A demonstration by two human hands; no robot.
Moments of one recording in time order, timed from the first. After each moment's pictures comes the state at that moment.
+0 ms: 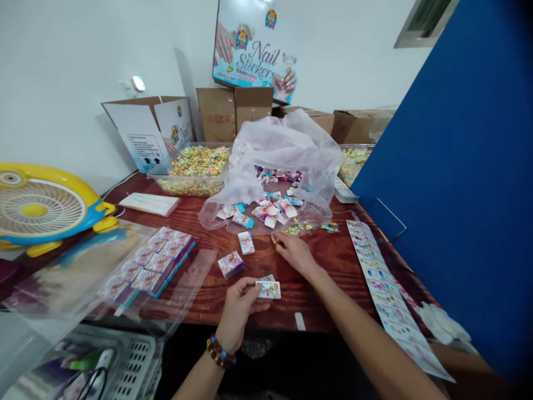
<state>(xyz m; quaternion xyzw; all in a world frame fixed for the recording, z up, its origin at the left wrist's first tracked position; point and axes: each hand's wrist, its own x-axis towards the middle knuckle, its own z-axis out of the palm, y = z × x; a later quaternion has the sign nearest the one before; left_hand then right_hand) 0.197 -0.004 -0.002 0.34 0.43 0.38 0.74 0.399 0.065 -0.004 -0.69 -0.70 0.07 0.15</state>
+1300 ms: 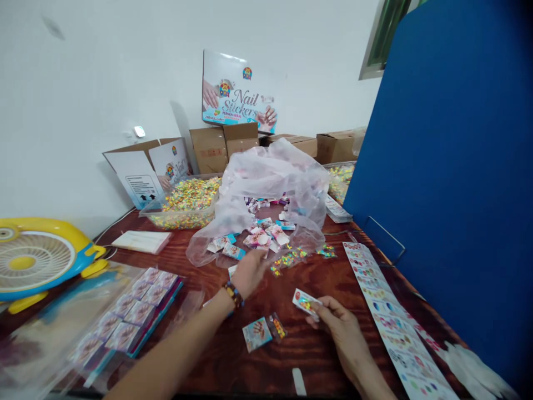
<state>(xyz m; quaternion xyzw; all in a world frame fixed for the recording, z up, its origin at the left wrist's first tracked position) 0.280 0.125 0.034 0.87 0.38 0.23 0.24 0.431 -0.029 -0.028 -0.58 -0.21 0.44 0.65</state>
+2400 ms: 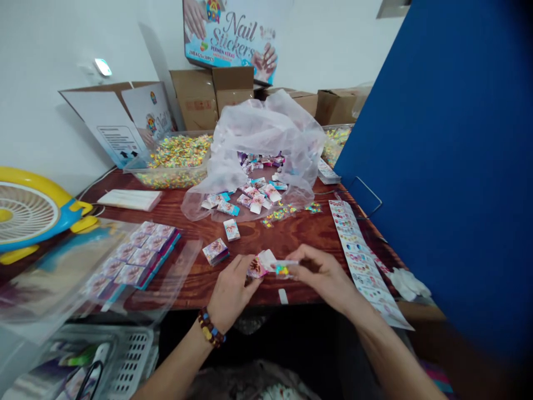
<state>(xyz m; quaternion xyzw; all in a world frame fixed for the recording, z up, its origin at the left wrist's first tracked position) 0.200 -0.002 0.012 0.86 0.37 0.27 0.21 0.403 -0.069 0.055 -0.60 -0.56 0.37 0.44</state>
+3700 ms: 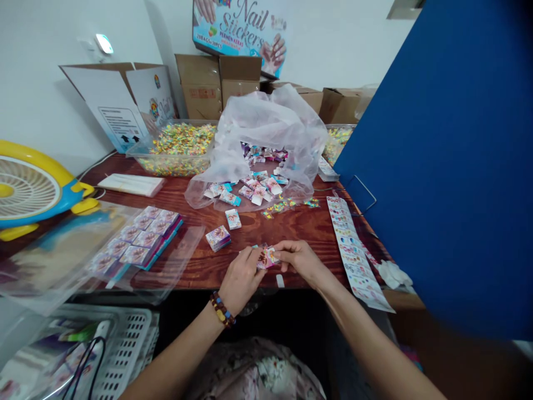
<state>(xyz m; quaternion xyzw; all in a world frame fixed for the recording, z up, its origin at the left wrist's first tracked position) 0.210 -0.018 0.007 0.87 0.37 0.23 0.21 0.383 -0.044 0.027 -0.61 -0.41 0.52 0.43</state>
